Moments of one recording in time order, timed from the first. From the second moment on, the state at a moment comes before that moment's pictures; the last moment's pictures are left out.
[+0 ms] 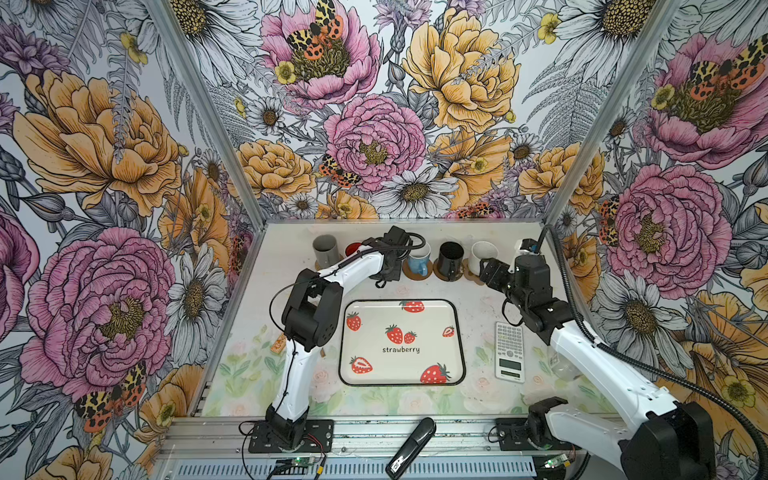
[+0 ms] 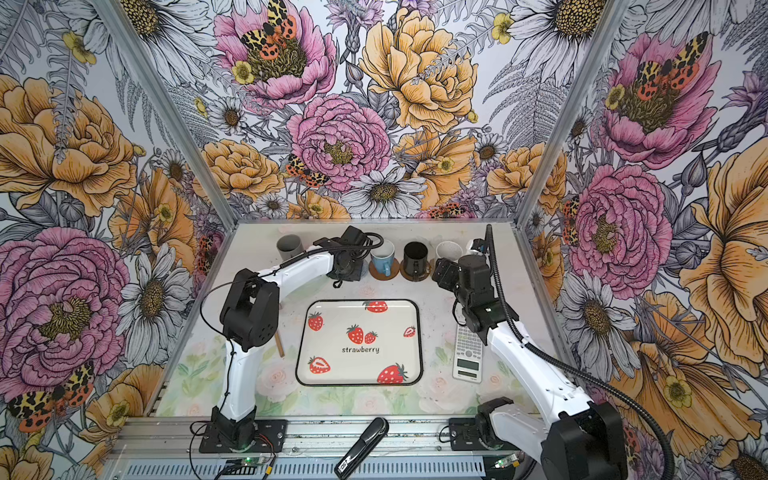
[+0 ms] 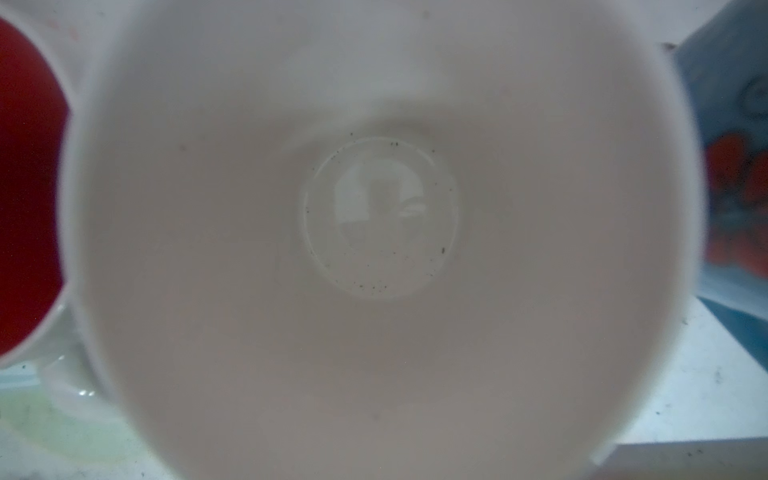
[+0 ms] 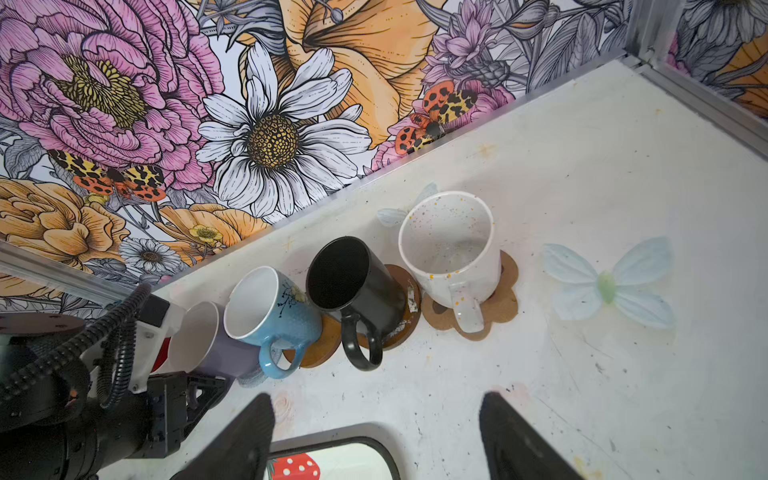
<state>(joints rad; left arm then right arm) -0.55 2.15 1.76 -0.78 -0.26 -0.38 0.27 1.10 0.81 -0.19 0.12 0.58</state>
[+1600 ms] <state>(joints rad) -0.55 2.17 1.76 -0.78 -0.25 -0.39 0.27 1.10 0.81 -0.19 0.10 0.59</state>
